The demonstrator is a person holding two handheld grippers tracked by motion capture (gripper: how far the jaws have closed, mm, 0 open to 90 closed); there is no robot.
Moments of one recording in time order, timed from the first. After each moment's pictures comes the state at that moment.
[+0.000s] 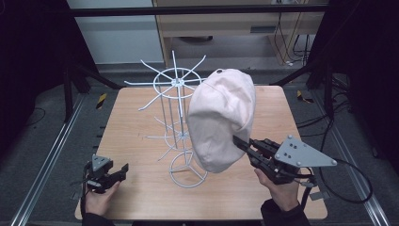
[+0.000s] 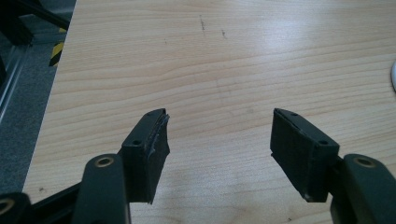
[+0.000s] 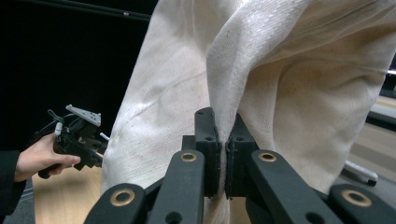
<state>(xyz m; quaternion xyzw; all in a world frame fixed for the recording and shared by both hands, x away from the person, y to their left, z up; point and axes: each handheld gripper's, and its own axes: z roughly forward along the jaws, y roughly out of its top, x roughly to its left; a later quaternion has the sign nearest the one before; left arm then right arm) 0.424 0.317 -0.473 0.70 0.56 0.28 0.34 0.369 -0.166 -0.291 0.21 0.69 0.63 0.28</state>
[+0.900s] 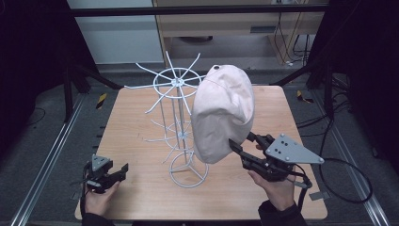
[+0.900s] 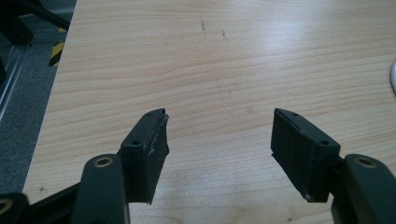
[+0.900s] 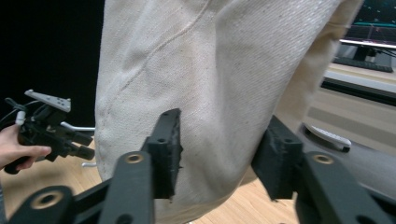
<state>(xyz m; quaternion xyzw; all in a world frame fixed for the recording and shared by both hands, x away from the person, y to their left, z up) 0.424 0.318 -0.472 0.70 0.56 0.27 0.34 0.379 -0.163 -0.308 0.27 0.69 0.60 0.30</state>
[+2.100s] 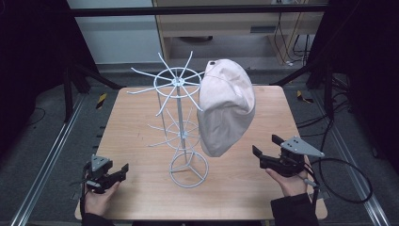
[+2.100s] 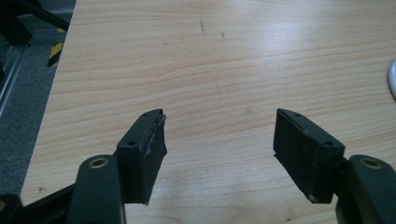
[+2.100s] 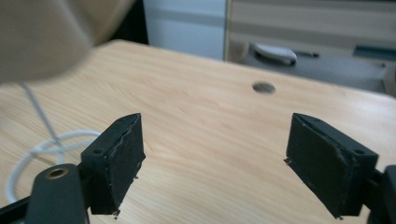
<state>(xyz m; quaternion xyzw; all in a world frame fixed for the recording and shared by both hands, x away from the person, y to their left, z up) 0.423 0.318 -0.472 0.70 0.56 0.27 0.35 0.428 -0.231 -0.403 0.43 0.70 0.50 0.29</state>
